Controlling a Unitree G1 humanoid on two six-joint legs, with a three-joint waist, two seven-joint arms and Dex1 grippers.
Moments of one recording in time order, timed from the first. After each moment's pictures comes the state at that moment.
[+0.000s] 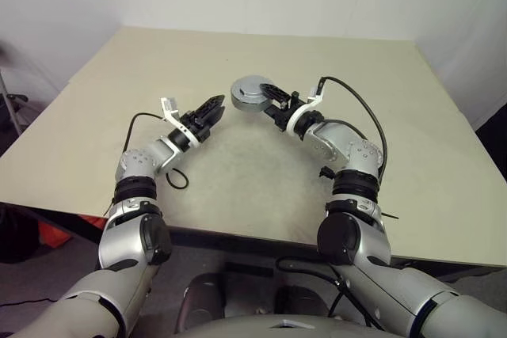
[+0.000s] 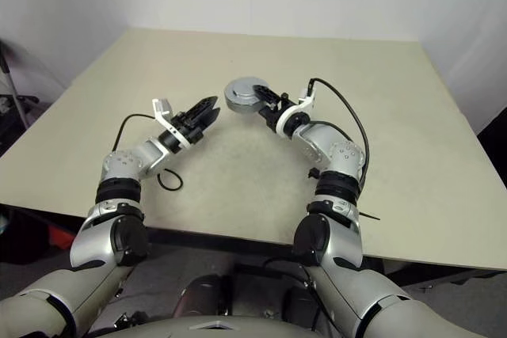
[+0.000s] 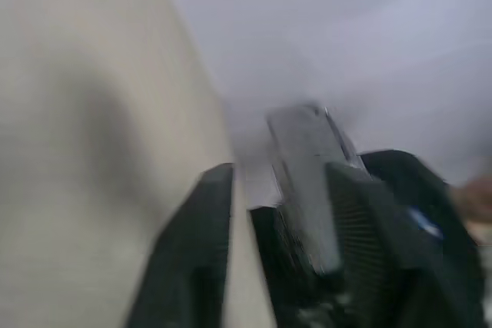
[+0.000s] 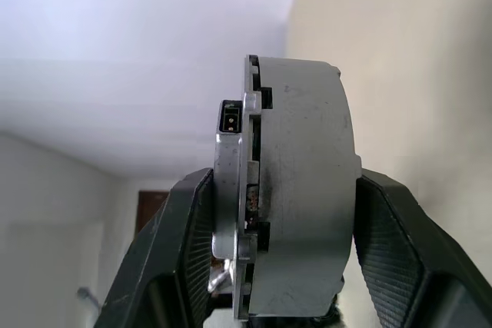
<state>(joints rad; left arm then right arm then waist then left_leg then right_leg) -0.80 0.15 0.61 0.73 -0.87 0.98 -0.68 -0.88 0.11 -0.73 0.46 1.11 1.06 -0.10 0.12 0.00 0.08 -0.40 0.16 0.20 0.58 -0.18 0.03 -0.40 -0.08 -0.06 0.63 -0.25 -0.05</state>
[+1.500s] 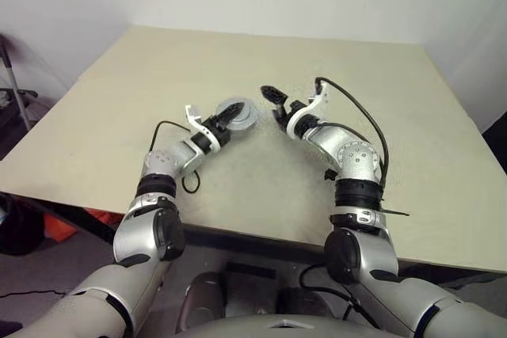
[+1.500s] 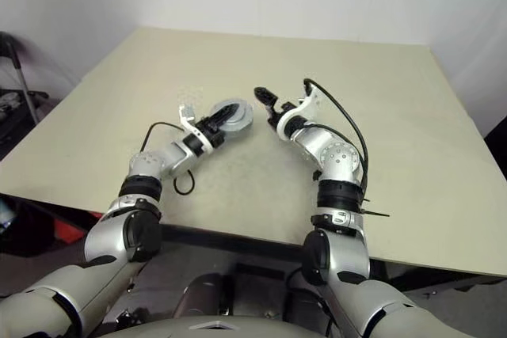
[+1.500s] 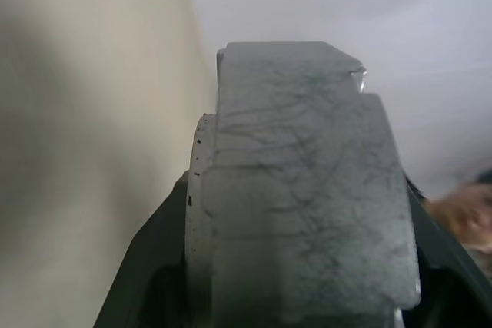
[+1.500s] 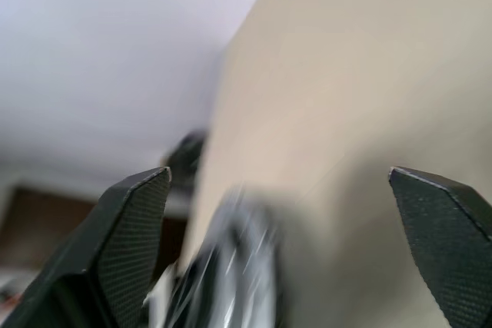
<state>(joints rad) -0.85 0.08 0.58 0.91 -0.86 0.84 -0.56 -0.76 0.04 -0.42 0.31 0.91 0.78 -0.09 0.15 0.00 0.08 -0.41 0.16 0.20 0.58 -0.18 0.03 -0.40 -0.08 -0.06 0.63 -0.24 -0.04</state>
